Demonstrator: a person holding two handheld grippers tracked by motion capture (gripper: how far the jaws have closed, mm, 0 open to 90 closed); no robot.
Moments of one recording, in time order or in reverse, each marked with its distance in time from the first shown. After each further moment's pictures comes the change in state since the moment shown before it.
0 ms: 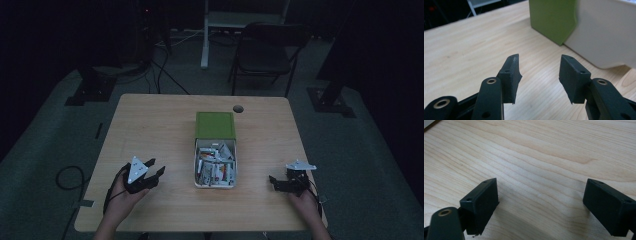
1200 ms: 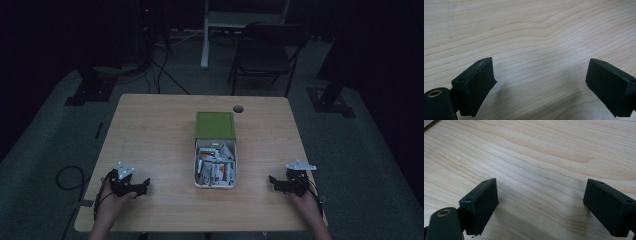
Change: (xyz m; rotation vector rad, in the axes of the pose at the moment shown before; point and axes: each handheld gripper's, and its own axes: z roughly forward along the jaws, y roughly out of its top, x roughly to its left) left arm 0.034 -0.046 -0.002 0.288 0.189 -0.197; right arm 0.001 0.000 0.000 0.001 -0.012 0.010
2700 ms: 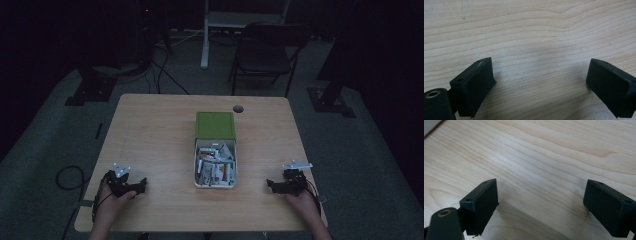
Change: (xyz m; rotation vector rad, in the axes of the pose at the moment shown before) left arm 0.005 -0.005 0.005 0.035 0.046 -0.094; right arm 0.012 0.008 -0.005 0.095 0.063 -0.006
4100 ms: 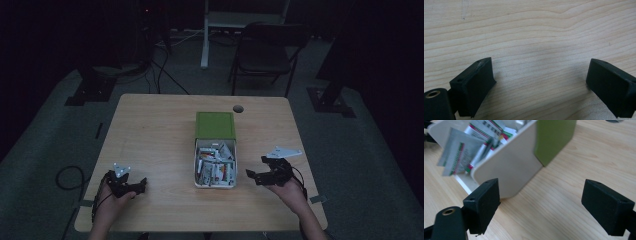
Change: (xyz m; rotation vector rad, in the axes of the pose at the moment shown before) left arm 0.000 0.000 0.000 0.002 -0.001 0.003; right arm 0.065 0.074 -0.039 -0.157 0.218 -0.119
